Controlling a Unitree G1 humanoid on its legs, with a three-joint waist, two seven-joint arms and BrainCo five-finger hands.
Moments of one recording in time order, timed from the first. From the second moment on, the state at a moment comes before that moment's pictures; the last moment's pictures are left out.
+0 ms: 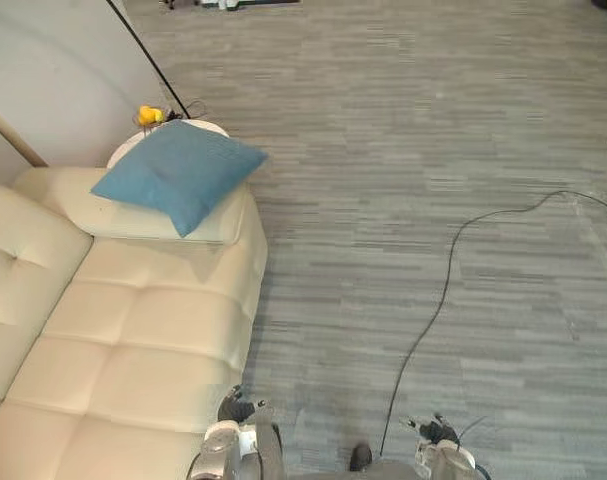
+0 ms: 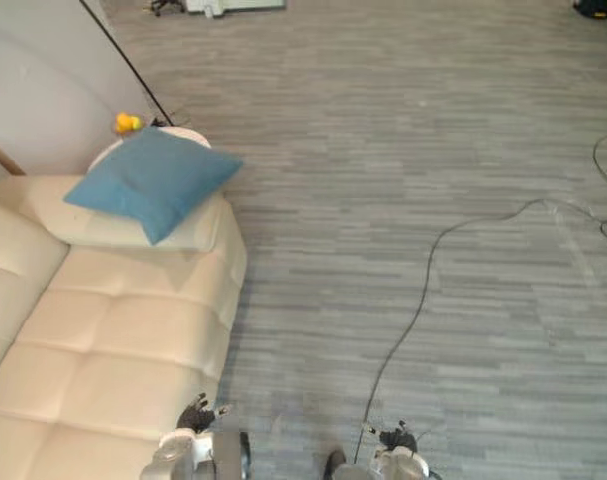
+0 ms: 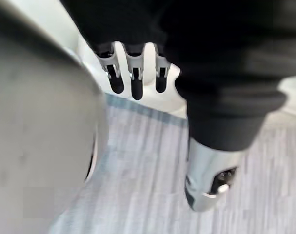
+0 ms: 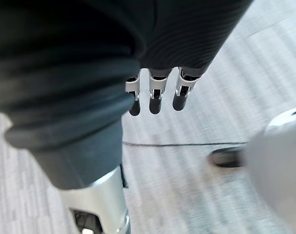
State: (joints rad) left arm 0.03 -0.02 0.08 0.86 -0.04 -0.01 0.13; right arm -0.03 -0.04 -0.33 0.99 0.13 -0.01 -0.15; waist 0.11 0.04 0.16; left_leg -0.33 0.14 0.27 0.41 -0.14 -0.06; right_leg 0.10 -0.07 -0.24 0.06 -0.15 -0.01
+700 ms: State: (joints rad) left arm 0.03 0.03 0.03 0.92 -0.04 0.01 0.13; right arm 0.02 -0.01 -0.36 1.02 0.11 0.00 -0.14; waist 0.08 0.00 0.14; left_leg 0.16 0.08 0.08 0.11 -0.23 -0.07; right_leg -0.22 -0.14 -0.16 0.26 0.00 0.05
